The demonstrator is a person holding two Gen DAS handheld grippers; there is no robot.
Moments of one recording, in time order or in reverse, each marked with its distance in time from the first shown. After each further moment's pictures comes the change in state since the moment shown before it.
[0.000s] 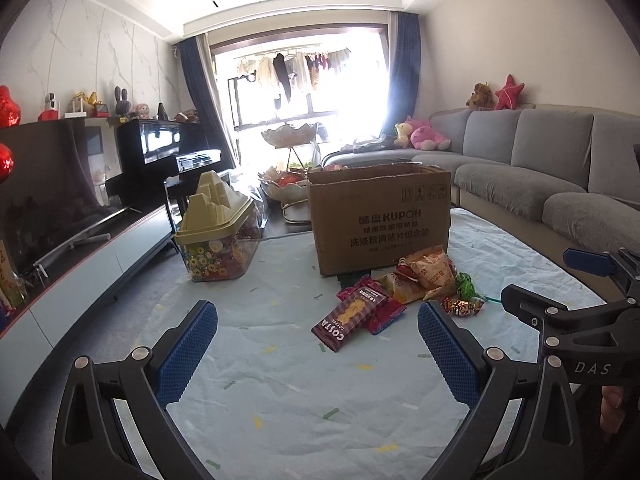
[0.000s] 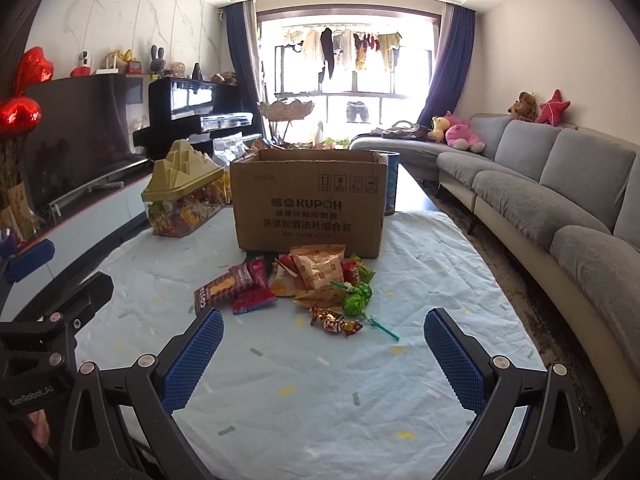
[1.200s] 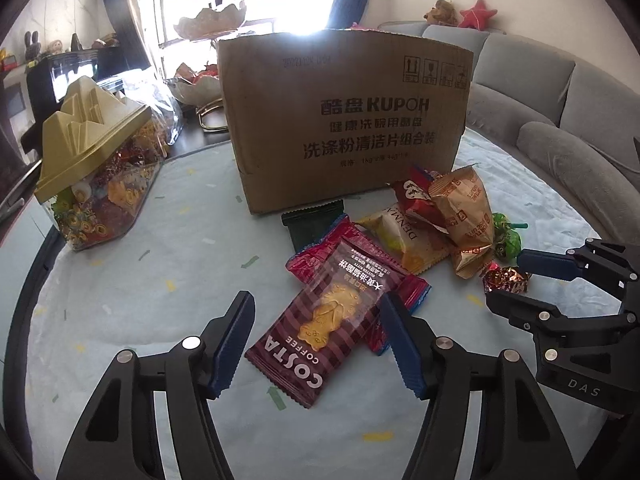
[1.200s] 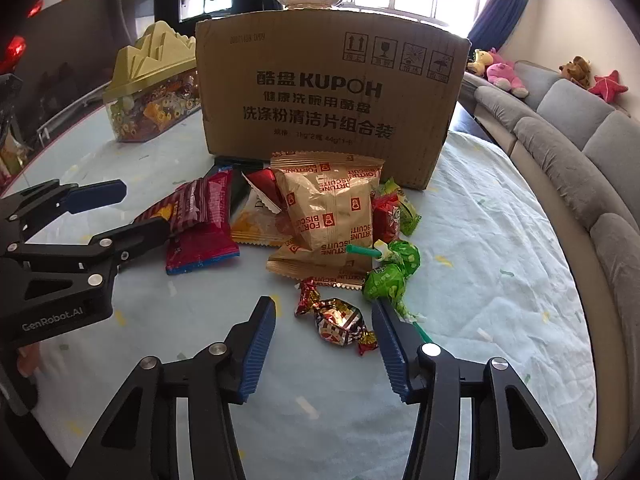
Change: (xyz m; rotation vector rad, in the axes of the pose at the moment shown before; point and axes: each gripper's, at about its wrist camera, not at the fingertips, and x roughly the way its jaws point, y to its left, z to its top) left arm 0.184 -0.008 -0.009 0.056 0.369 -0.266; right arm 0.143 -0.002 -0.007 -0.104 0.351 0.056
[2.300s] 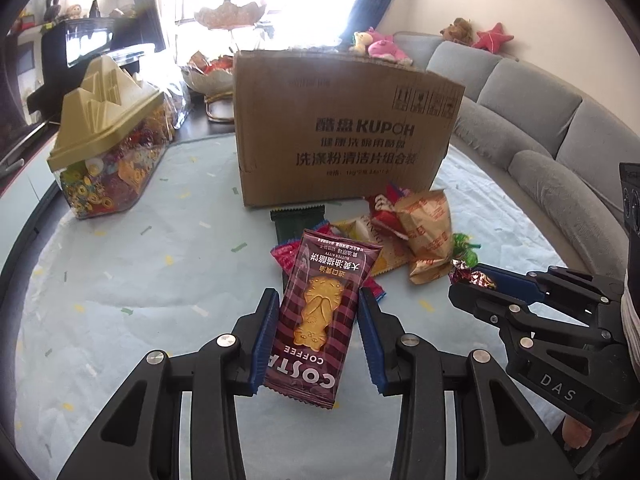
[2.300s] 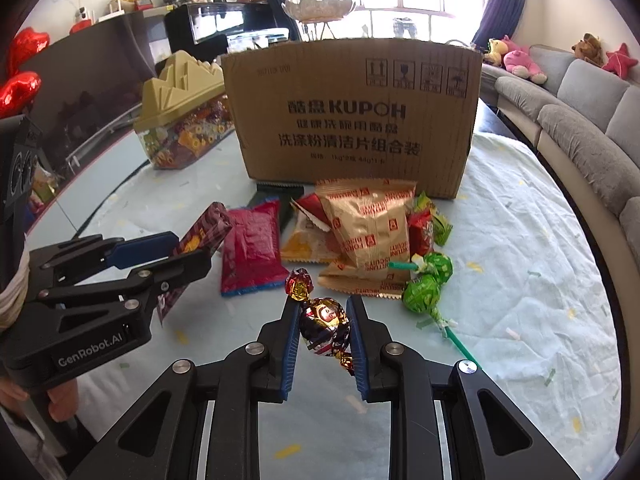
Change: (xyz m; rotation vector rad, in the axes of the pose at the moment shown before) left arm -0.037 -0.002 0.003 -0.129 0.000 -0.042; right arm -0.027 0.002 0.013 0.070 -0.051 0.150
